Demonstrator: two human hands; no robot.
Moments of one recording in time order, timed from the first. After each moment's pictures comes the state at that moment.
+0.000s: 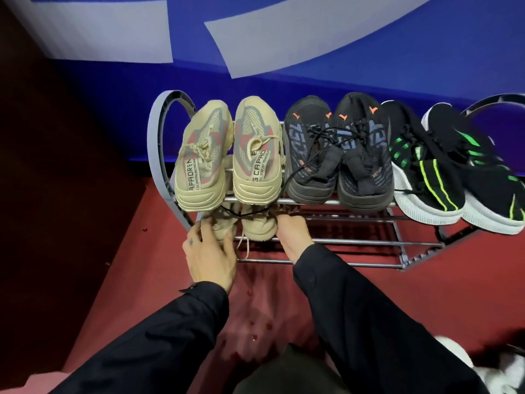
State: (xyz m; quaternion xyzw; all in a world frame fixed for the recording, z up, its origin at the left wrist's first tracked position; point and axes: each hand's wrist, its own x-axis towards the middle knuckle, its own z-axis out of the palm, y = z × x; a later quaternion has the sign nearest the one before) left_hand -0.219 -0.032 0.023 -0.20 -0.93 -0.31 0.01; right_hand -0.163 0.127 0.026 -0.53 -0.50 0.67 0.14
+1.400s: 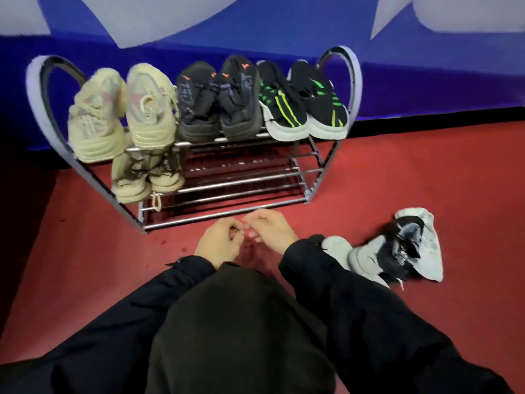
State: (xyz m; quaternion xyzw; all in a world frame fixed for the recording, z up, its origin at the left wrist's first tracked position) left_hand -0.039 -0.023 0.044 -0.46 -0.80 -0.28 -0.27; right_hand 0.079 0.074 0.043 -0.46 -0.64 0.61 0.11
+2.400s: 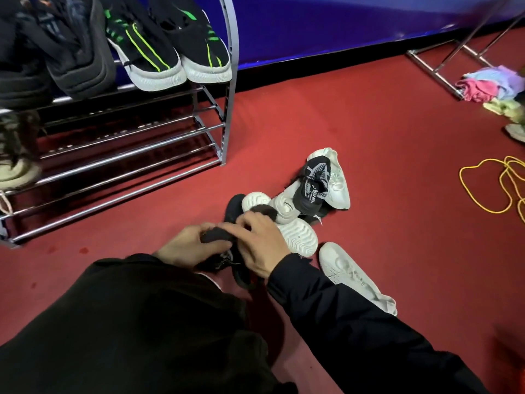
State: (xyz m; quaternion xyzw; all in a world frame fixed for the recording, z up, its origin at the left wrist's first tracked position) left_hand 0.058 0.004 0.020 -0.45 -0.65 -0.21 -0.58; right_hand 0.253 0.036 0.004 -0.35 -0.91 0.14 0.19
